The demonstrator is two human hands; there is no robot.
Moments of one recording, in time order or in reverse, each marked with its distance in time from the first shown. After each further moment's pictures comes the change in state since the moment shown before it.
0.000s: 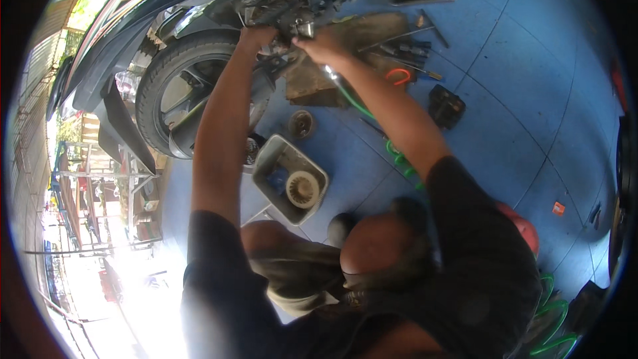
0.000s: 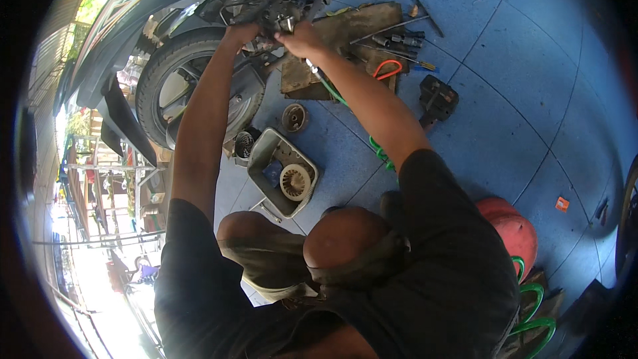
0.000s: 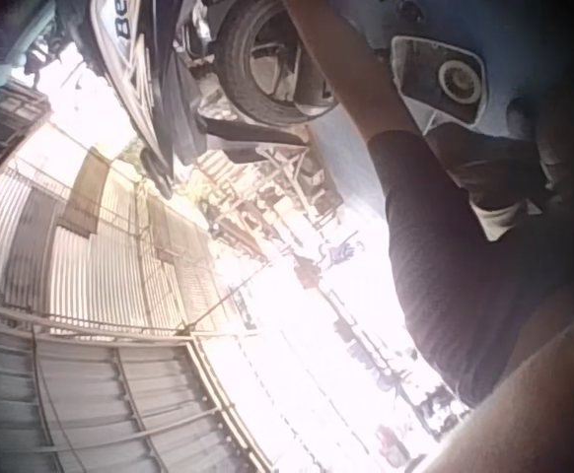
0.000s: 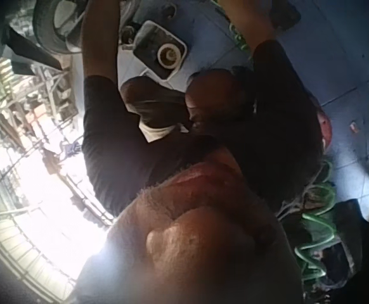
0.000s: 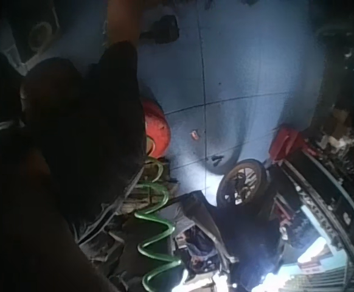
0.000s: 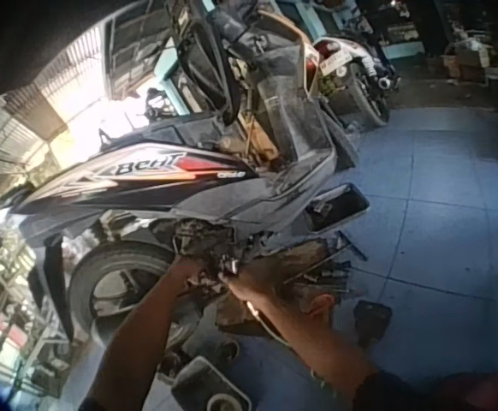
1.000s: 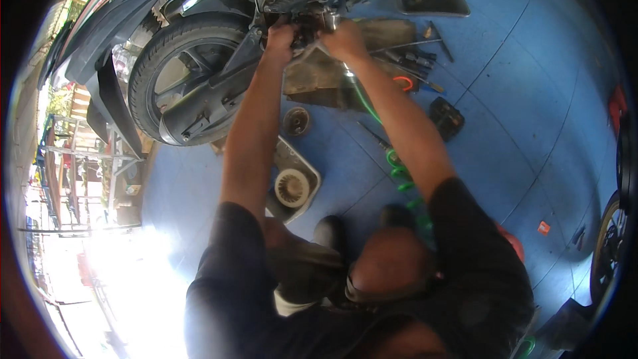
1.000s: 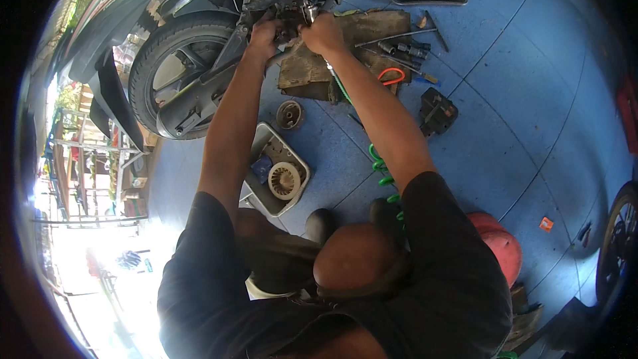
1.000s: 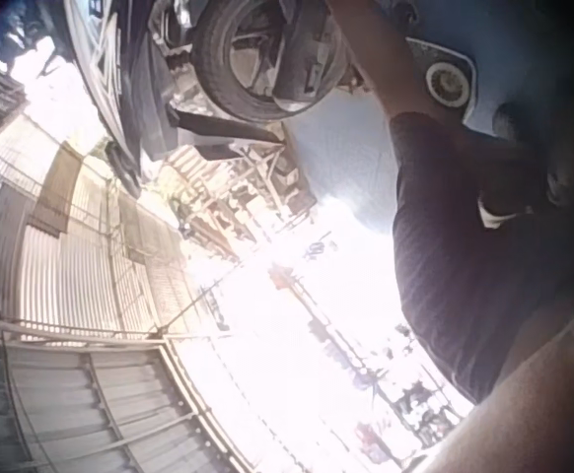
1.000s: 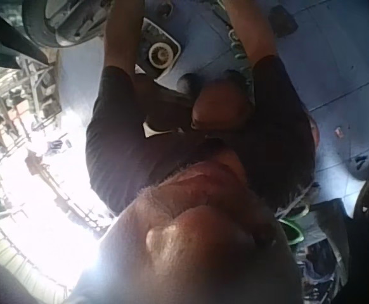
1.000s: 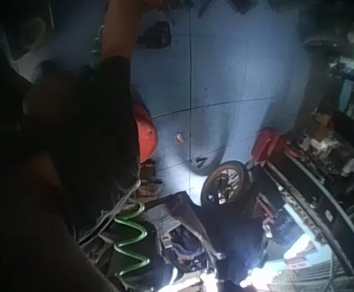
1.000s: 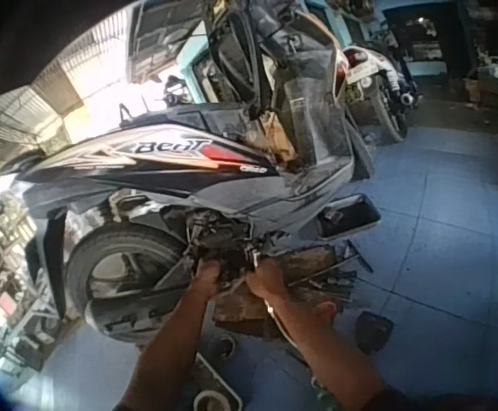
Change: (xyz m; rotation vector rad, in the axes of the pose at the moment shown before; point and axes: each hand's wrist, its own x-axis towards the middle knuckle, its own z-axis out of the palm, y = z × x) left_hand -0.016 0.026 0.067 -1.603 0.128 -0.088; right_hand 0.008 0.008 -0.014 -0.249 0.081 -0.038
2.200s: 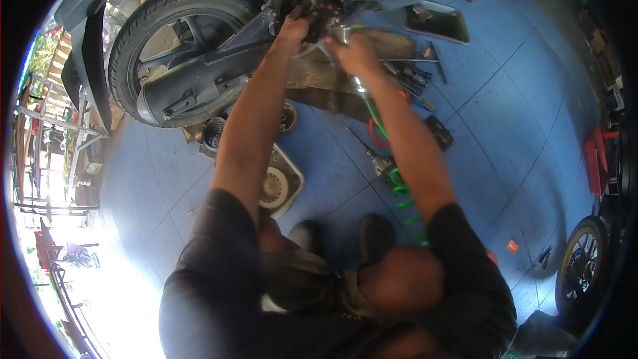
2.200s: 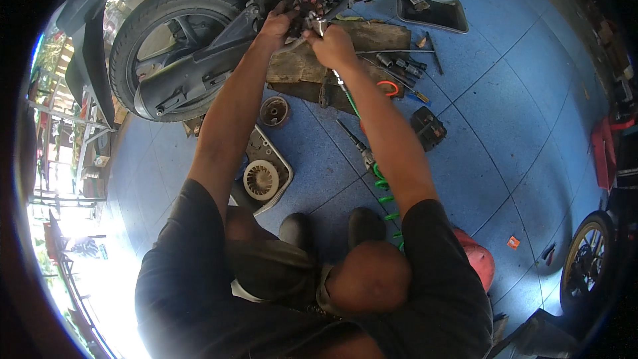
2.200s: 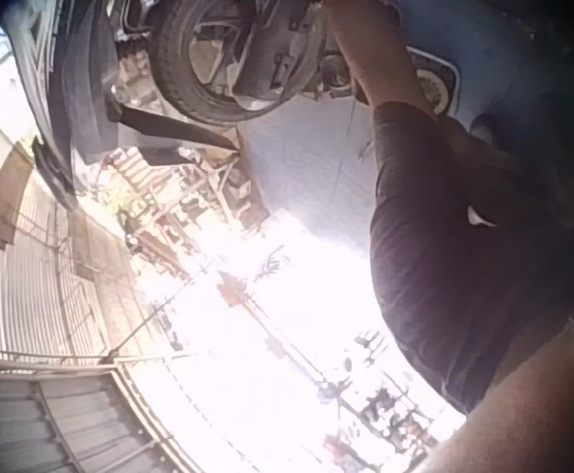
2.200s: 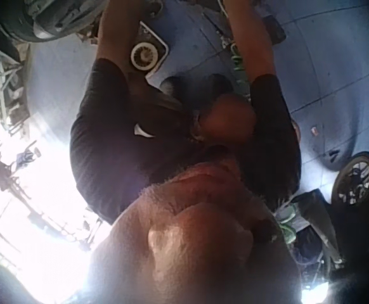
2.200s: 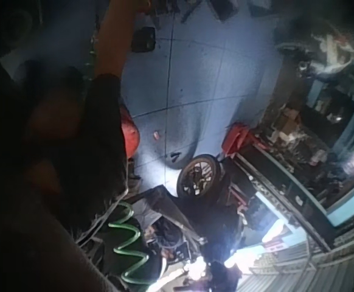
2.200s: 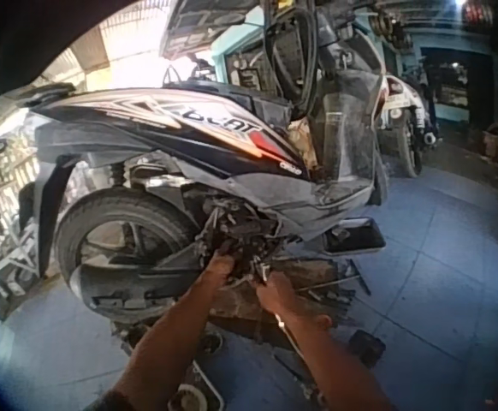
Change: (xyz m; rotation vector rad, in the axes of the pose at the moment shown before) left_hand 0.042 -0.043 -0.020 -0.144 -0.162 0.127; right_hand -0.029 -0.010 0.008 -0.041 -0.090 -0.050
